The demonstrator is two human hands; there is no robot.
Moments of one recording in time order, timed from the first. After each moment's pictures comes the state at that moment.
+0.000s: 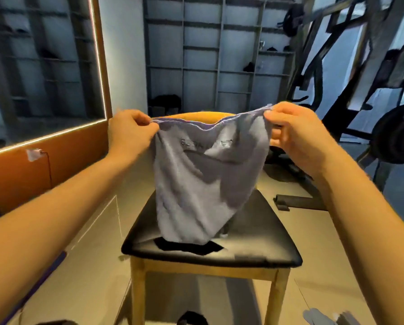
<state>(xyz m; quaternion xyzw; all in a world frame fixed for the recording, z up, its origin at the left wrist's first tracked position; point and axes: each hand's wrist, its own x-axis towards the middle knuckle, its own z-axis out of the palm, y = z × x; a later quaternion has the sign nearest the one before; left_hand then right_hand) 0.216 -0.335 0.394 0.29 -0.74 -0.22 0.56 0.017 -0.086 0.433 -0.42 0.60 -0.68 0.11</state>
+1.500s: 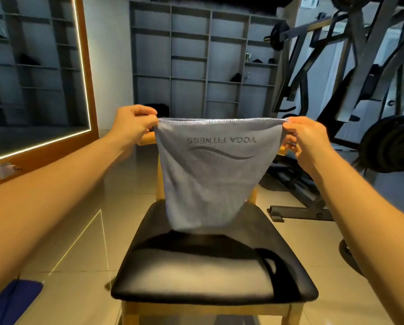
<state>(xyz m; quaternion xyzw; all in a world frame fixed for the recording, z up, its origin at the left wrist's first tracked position) 0.166 -0.405 0.441 0.20 -0.70 -0.47 0.49 -0.077 -0.150 0.442 -0.21 0.62 -0.75 0.01</state>
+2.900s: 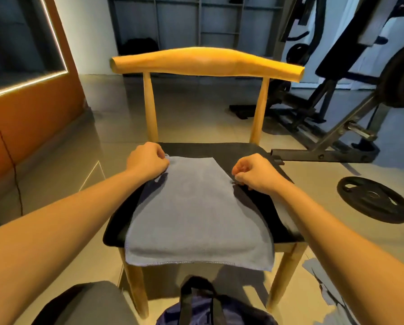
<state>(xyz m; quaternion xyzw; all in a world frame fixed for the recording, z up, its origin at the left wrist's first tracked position) 0.102 -0.448 0.203 0.38 -0.89 -0.19 0.20 -0.051 -0.191 0.220 -0.38 0.87 -0.30 0.12</state>
